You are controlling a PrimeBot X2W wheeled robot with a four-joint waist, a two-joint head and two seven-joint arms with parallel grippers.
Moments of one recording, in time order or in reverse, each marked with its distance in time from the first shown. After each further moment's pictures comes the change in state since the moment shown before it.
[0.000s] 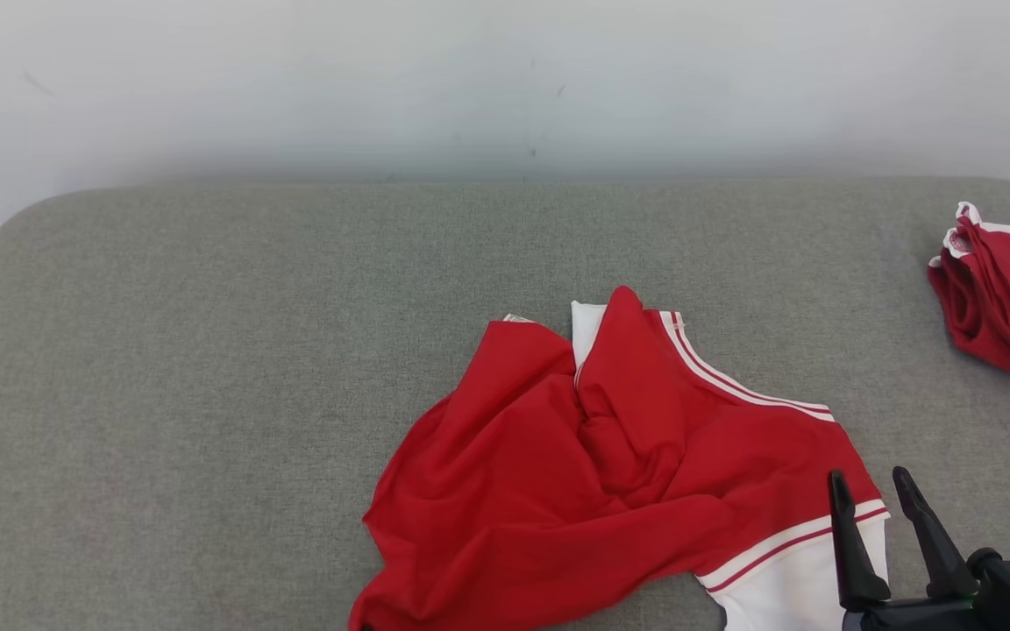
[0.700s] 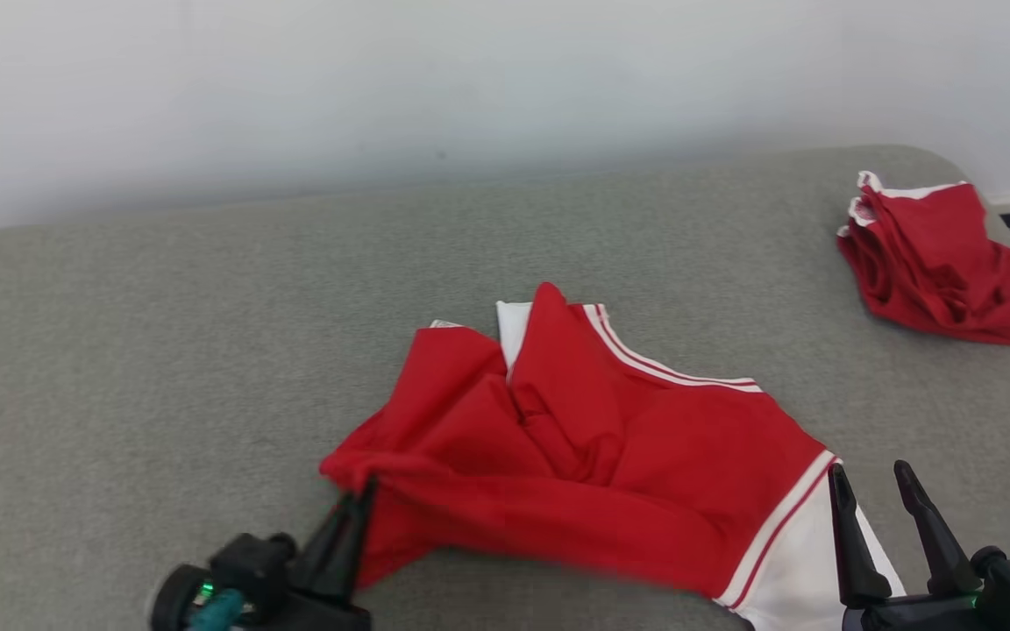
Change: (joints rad) left arm -0.299 0.038 -0.100 0.130 0.032 0.002 0.000; right arm 0.004 -0.005 -0.001 -0.033 0.001 0.000 0.000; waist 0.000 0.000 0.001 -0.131
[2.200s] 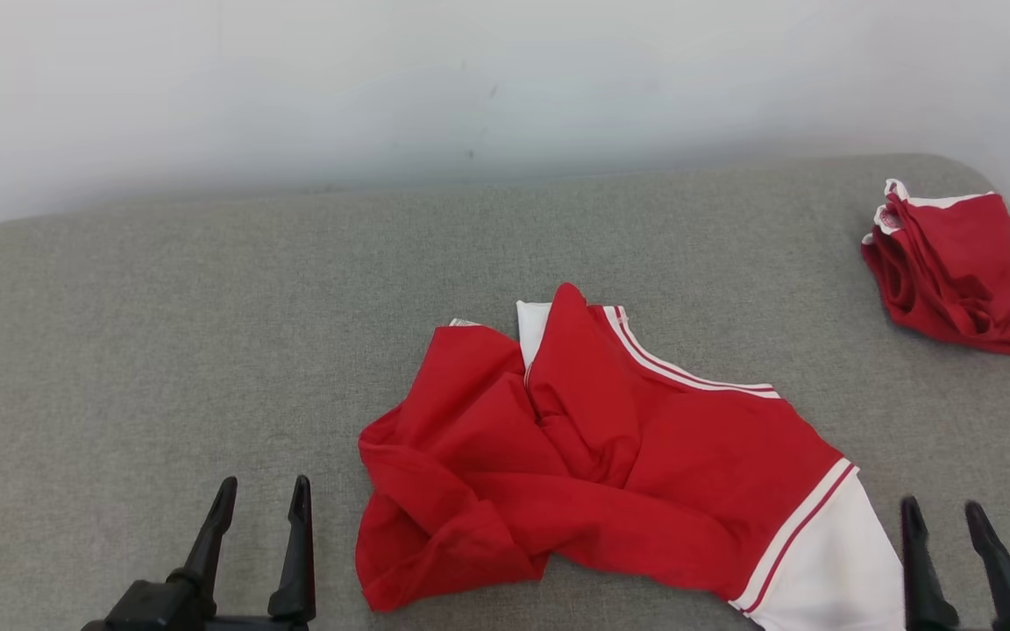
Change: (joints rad) left arm 0.164 -0.078 0.282 -0.254 0.087 0.055 0.000; right arm 0.081 -0.046 -0.087 0.035 0.119 0.000 0.000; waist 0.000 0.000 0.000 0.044
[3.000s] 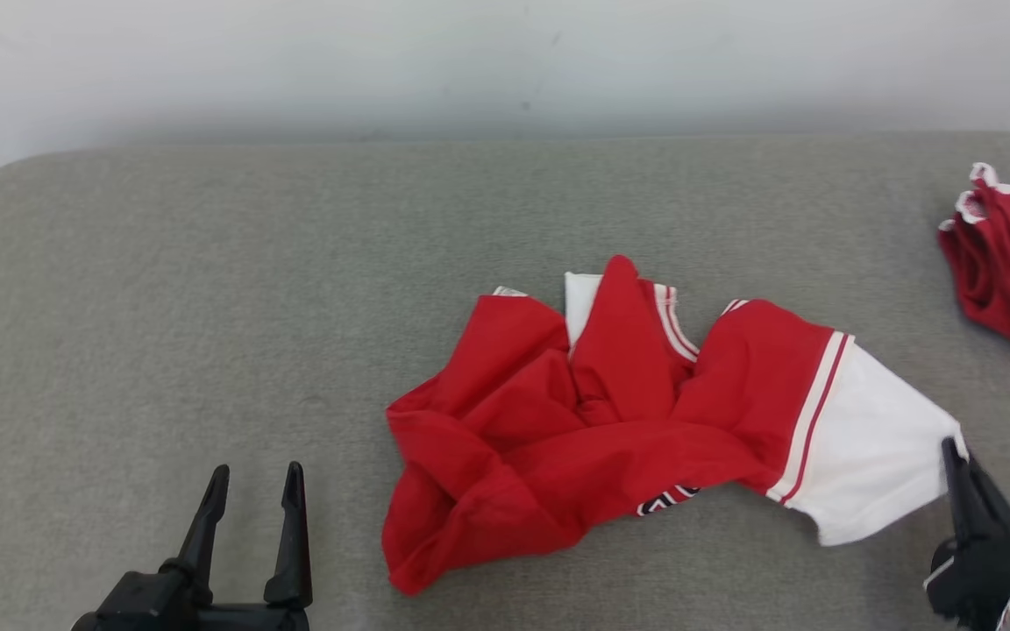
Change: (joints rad) left arm -0.015 0.000 -0.006 -0.015 -0.021 0.028 0.000; right arm -0.400 -0.245 0.297 0.479 0.269 0.000 0.000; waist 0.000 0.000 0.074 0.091
